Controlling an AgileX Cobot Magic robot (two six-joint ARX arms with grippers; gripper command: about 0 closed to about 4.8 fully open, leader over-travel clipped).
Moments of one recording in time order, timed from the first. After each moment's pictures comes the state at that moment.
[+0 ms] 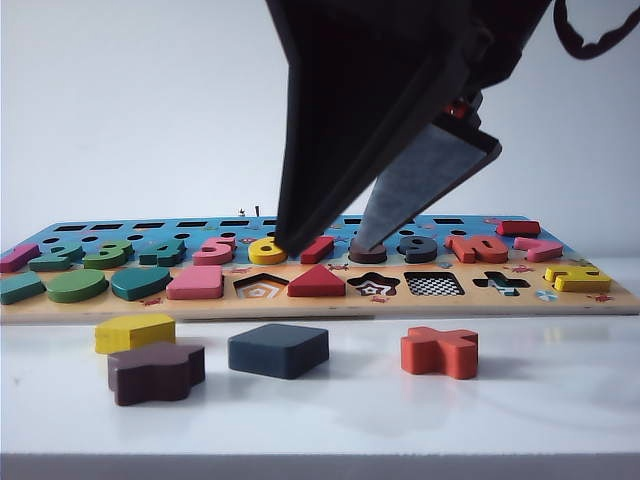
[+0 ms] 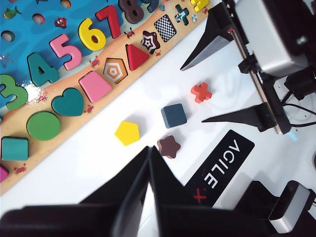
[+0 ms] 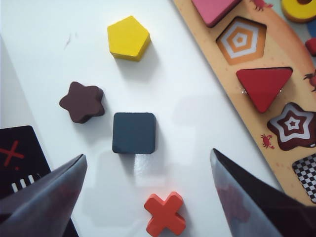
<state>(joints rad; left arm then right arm) -0.43 0.84 1.06 -1.14 0.52 0.08 1.01 1.33 0.92 -0.61 -0.08 -0.08</state>
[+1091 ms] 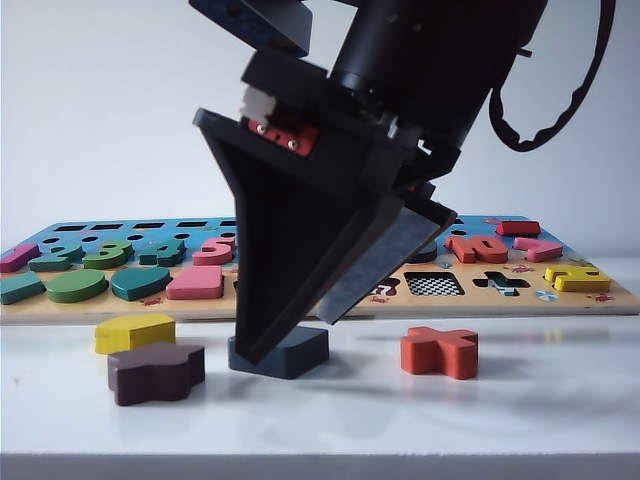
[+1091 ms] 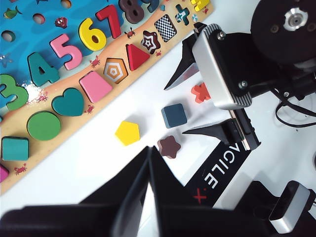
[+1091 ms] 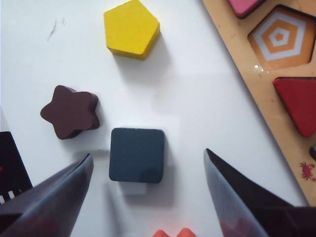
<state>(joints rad) -0.43 0.84 1.06 -1.14 0.52 0.08 1.05 1.47 0.92 -0.53 -0.05 -0.08</state>
